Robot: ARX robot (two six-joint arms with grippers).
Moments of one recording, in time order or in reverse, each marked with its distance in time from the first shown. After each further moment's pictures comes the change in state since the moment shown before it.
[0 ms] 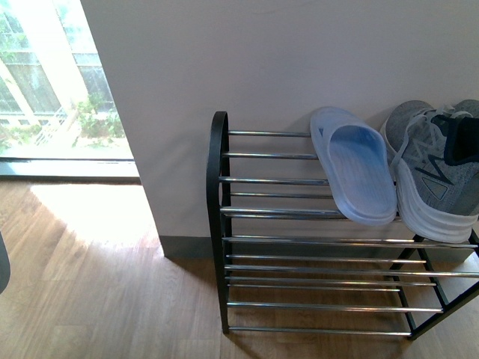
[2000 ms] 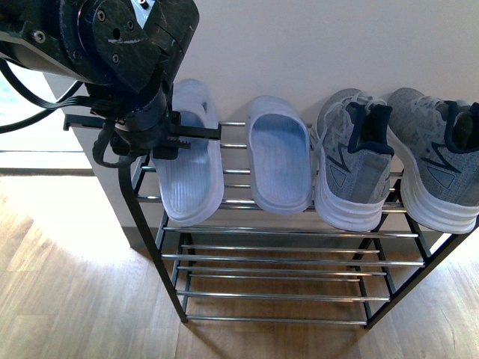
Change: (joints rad) left arm -0.251 0.398 1.058 -1.165 0.500 -0.180; right arm 0.000 -0.180 0.000 -0.186 0.003 0.001
